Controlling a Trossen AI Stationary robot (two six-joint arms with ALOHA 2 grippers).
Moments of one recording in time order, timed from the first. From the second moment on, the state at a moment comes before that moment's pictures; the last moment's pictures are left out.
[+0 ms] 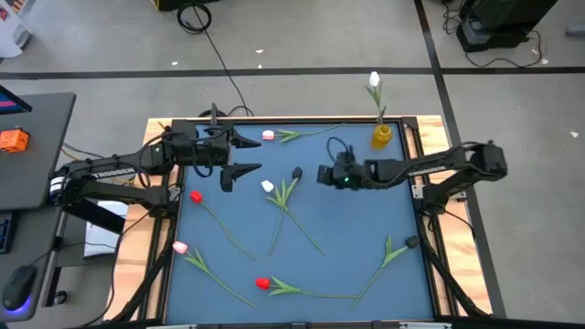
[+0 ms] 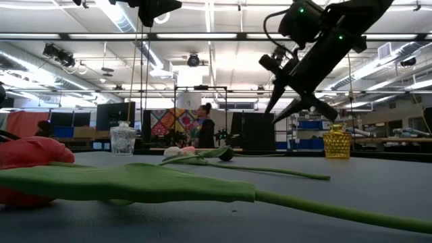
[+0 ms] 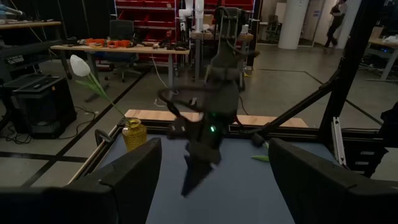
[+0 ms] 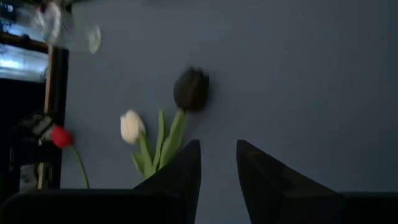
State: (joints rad) left arm 0.24 0.93 0.84 0.03 0.18 -0.01; right arm -0.10 1.46 0.75 -0.11 0.26 1.45
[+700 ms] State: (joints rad) left arm 0.24 0.93 0.84 0.03 0.18 -0.01; right arm -0.06 1.89 1.13 -0.10 0.09 1.38
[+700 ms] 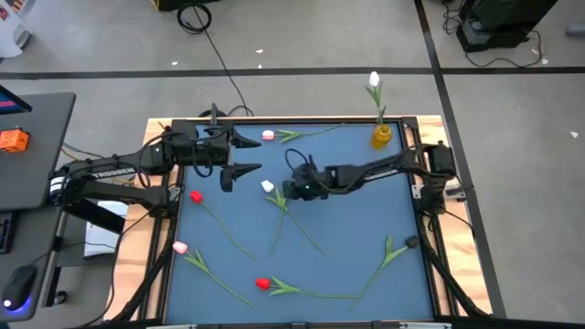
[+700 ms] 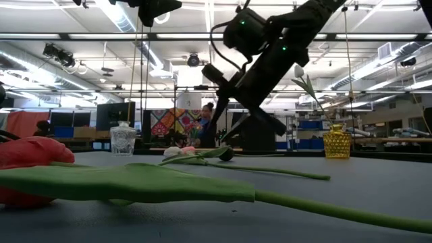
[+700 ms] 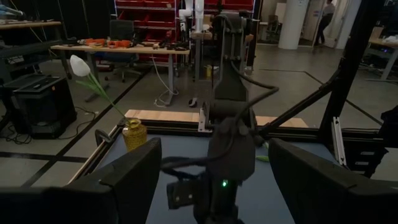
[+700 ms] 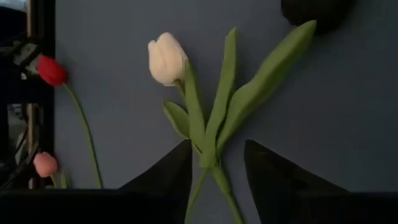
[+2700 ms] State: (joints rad) left arm 0.24 0.93 0.84 0.03 0.18 -0.01; right arm -0.05 2.07 1.13 0.15 0.10 1.46
